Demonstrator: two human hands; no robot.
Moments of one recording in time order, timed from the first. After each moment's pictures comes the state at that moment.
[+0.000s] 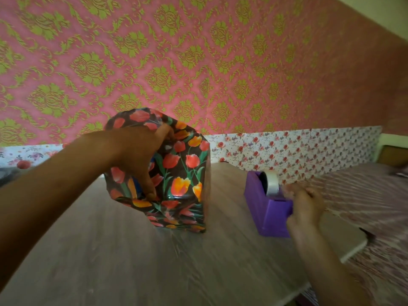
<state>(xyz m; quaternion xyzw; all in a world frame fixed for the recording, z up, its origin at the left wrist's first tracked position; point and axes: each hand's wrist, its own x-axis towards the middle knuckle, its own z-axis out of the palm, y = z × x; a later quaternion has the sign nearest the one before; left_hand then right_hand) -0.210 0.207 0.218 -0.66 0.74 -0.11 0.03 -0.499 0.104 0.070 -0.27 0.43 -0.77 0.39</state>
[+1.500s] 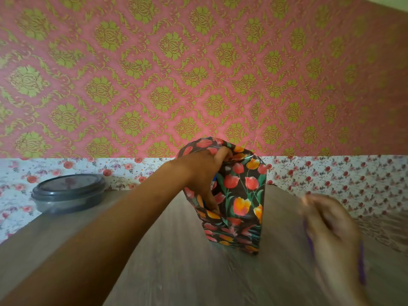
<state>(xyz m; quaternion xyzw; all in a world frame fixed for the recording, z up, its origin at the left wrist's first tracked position) -0.195 0.211 0.208 -0.62 0.77 -0.11 -0.06 -0.417 0.208 0.104 -0.55 0.23 -0.74 0.32</state>
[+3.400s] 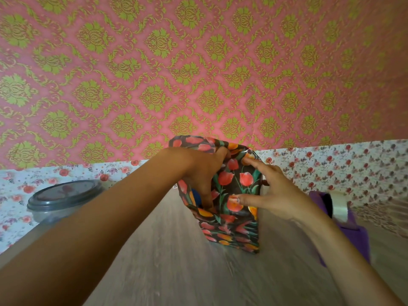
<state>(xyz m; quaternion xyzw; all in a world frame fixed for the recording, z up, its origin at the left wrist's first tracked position) -0.215 0.210 0.225 -0.68 0.73 -0.03 0.07 -0.390 0.162 0.154 -0.84 0.35 -0.34 0.24</state>
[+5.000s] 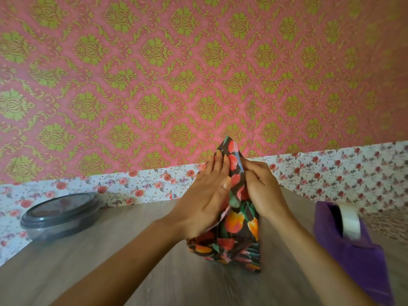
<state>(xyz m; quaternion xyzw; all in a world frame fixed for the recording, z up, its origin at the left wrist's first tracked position) -0.205 0.164 0.138 -0.57 0.74 -0.03 -0.35 -0.349 0.119 0.153 -0.76 0.27 -0.53 0.26</state>
